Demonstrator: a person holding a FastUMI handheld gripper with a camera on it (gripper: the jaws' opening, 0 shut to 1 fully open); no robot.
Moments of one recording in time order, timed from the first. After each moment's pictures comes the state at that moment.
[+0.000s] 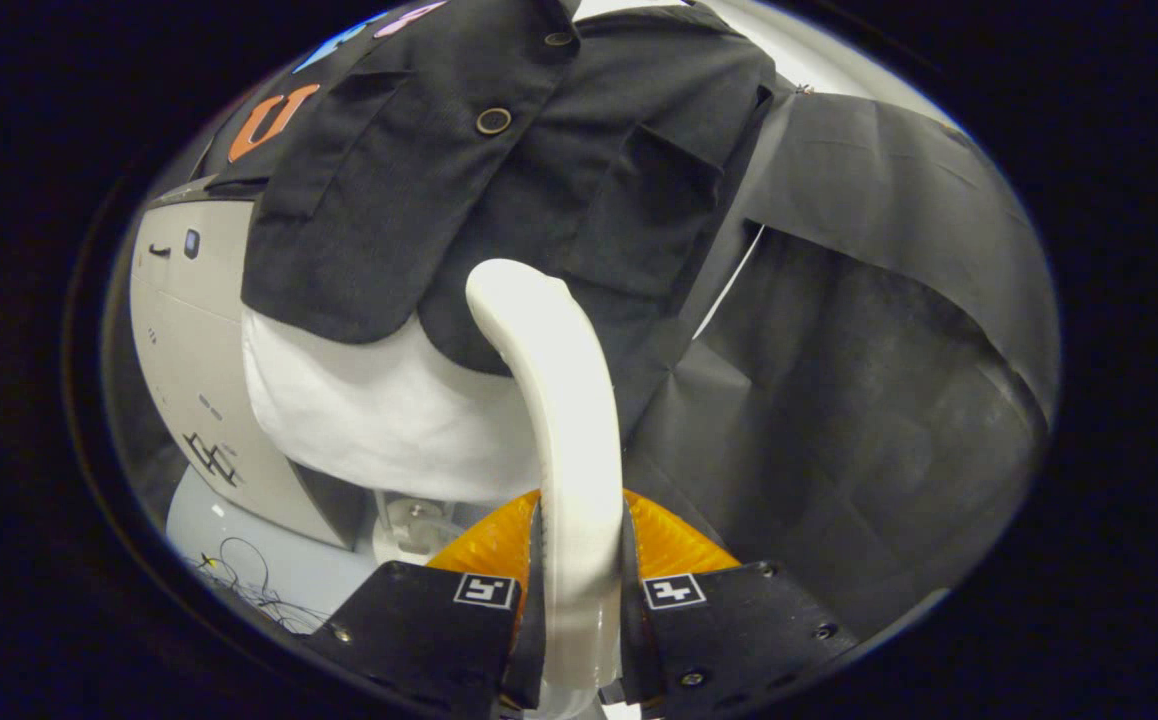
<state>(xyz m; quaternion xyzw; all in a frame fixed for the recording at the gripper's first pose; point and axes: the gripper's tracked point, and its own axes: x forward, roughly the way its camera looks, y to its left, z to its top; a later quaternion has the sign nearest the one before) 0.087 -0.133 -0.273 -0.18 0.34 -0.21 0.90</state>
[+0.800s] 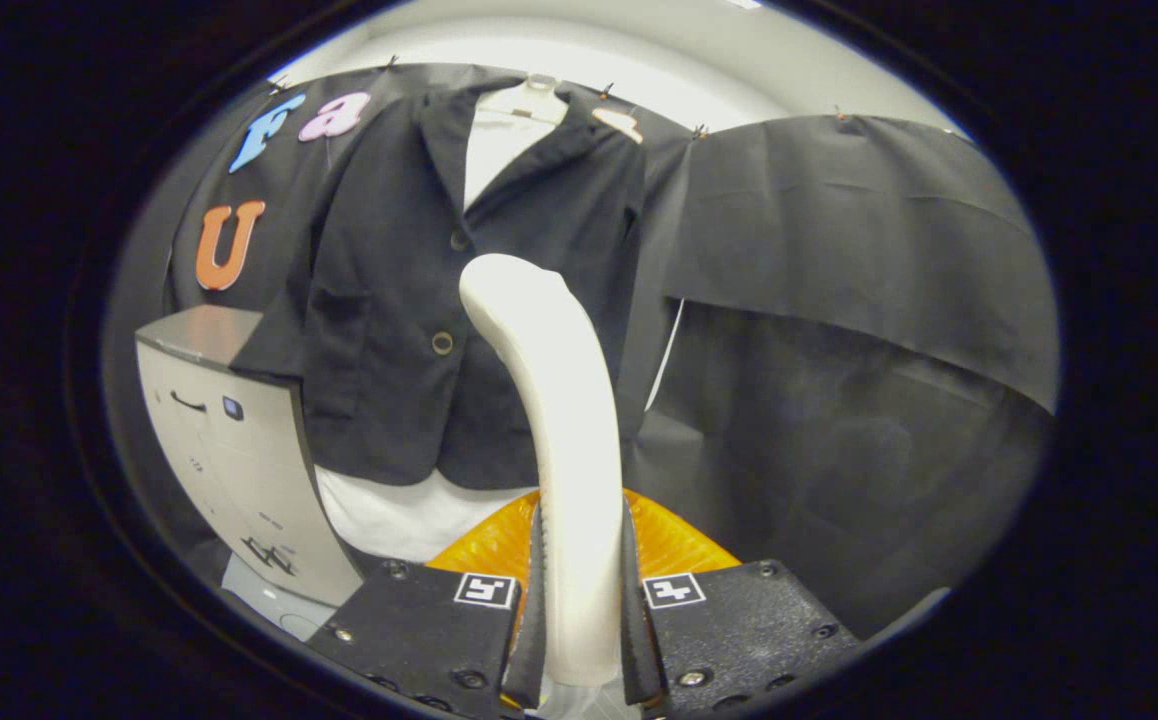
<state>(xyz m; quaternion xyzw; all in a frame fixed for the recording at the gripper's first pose) 0.008 -0.085 -0.078 -0.11 0.17 -0.25 0.95</state>
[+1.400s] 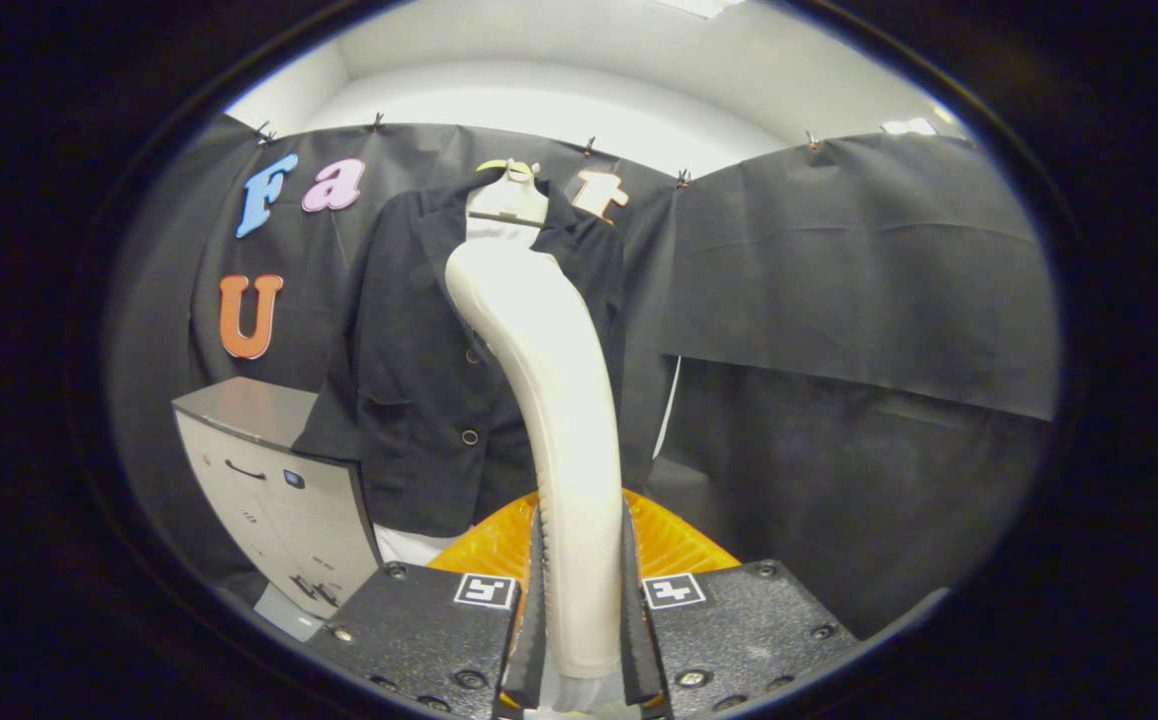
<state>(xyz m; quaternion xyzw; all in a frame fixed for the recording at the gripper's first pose) -0.033 -0.052 0.012 -0.08 0.11 -0.21 0.97</state>
